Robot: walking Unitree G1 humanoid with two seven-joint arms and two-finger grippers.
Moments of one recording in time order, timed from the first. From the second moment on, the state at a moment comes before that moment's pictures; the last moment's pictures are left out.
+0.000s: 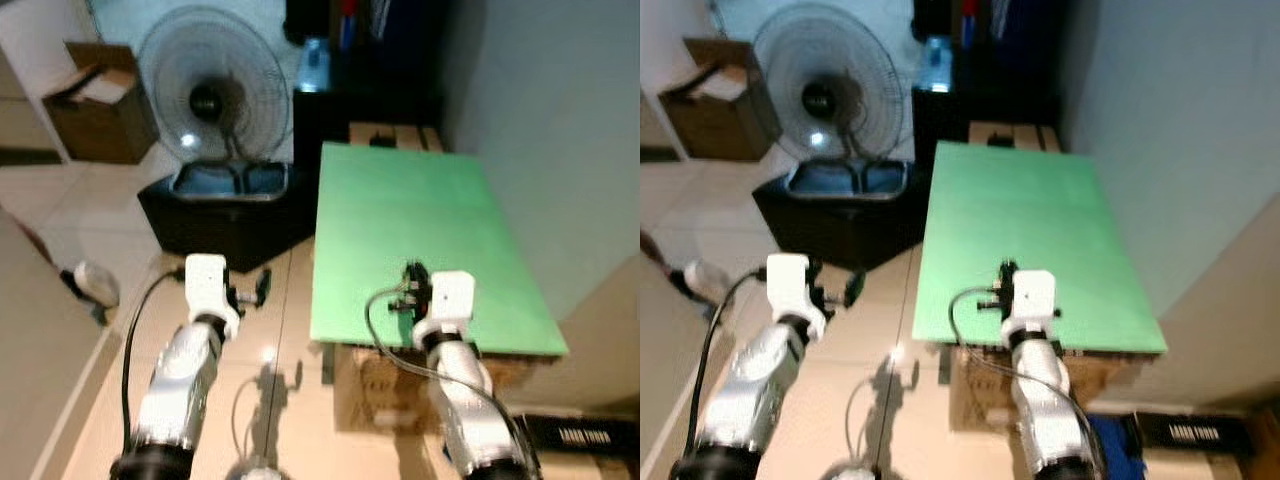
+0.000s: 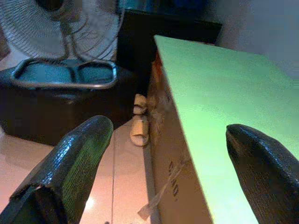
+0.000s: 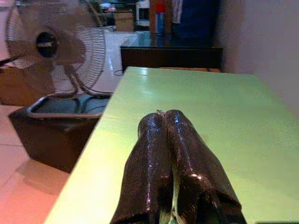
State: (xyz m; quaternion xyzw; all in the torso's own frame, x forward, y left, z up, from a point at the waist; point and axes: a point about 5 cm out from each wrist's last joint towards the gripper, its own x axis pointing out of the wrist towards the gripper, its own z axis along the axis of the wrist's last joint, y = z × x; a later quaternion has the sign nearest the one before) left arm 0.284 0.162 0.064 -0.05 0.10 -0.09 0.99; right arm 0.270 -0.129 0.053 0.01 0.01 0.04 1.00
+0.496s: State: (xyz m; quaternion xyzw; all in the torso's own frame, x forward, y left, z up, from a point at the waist) left arm 0.294 0.158 0.073 -0.01 0.10 -0.11 0.99; right arm 0.275 -0.133 0.053 -0.02 0.03 0.04 1.00
